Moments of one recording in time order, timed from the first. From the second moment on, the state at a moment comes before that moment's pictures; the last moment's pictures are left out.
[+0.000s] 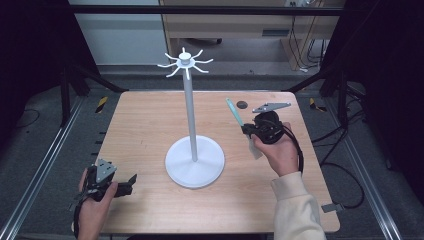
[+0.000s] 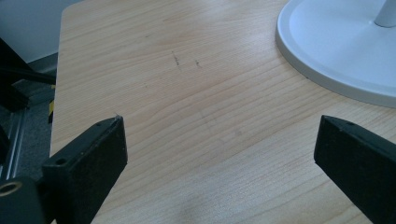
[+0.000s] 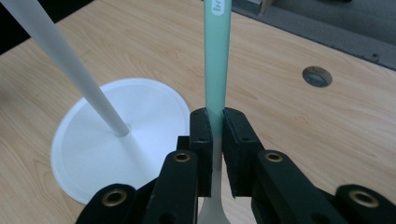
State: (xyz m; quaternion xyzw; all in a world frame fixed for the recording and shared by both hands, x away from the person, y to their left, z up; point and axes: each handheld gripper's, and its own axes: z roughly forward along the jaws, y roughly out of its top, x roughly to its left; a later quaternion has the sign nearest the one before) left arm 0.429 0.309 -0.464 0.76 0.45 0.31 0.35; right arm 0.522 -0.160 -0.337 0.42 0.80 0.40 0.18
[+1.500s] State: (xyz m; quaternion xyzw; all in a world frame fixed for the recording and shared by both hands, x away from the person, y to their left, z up) left arm 0.429 0.310 -0.461 0.76 0.45 0.32 0.35; right arm 0.475 -0.158 -0.277 0.34 0.74 0.52 0.24
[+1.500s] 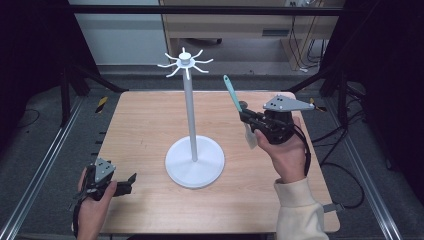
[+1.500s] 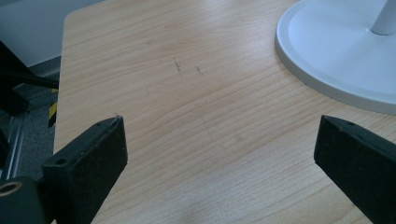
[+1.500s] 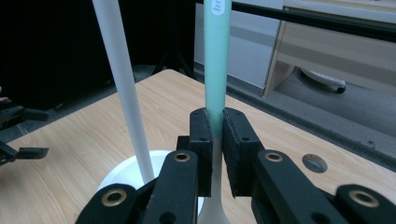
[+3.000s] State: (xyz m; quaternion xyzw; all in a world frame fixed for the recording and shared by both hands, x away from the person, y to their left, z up) left arm 0.429 0.311 -0.461 0.76 0.45 0.31 0.35; right arm 0.443 -0.150 -0.246 0.28 0.72 0.58 0.26
